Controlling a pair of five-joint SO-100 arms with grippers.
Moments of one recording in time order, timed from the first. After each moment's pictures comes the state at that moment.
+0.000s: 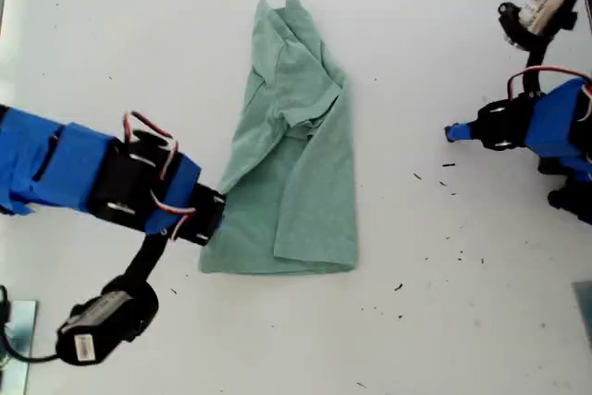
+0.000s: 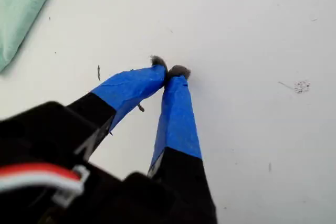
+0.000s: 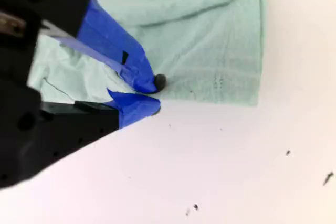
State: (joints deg) arm 0 6.5 83.8 75.9 89.3 4.3; arm 1 25.3 192.0 173.8 70.6 -33.9
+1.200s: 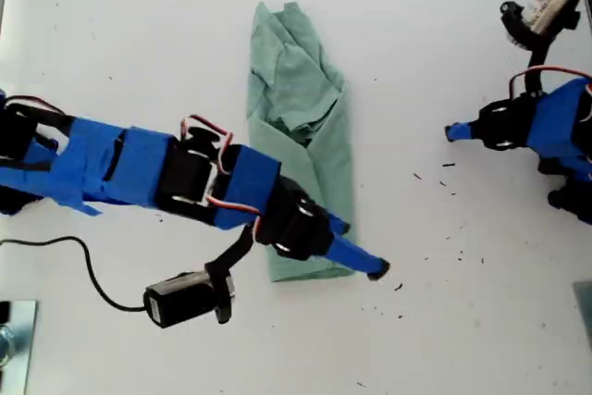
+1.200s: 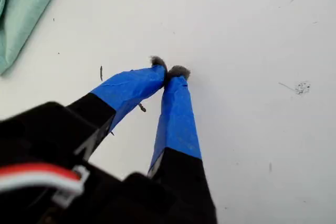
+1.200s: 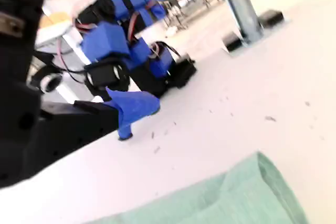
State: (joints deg) arm 0 2.9 64.0 52.5 46.5 30.4; arm 1 25.1 194.2 174.0 72.1 -33.9
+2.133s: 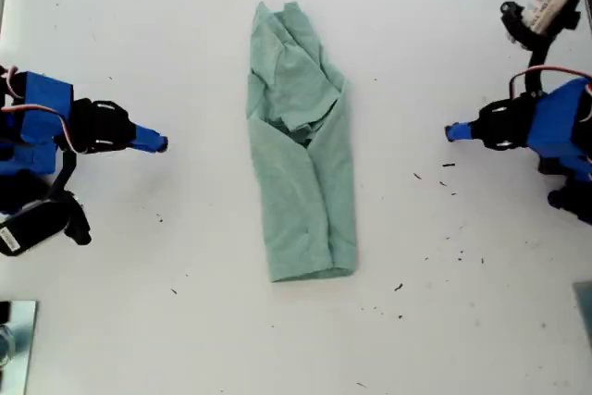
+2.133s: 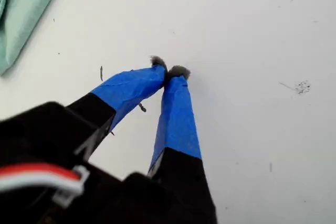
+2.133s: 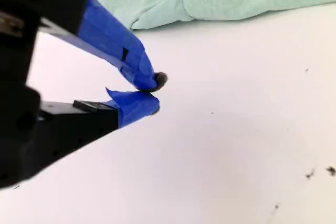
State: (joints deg) arm 0 -16.6 167.2 170.8 48.3 10.4; arm 1 25.1 194.2 174.1 72.1 -33.8
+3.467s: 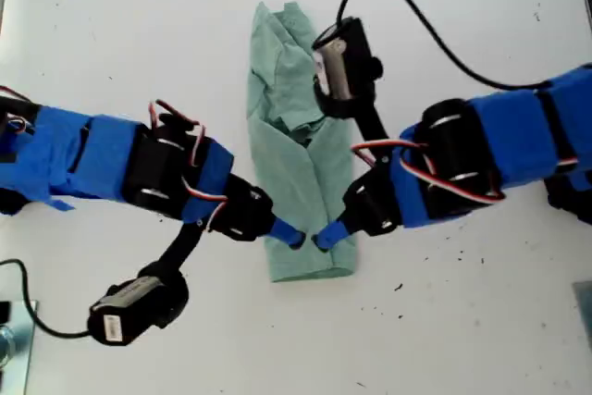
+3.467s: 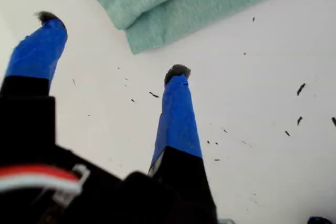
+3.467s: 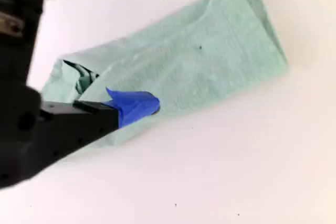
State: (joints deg) arm 0 3.9 69.6 58.4 83.1 13.8; arm 1 -6.4 90.5 66.2 94.8 -21.3
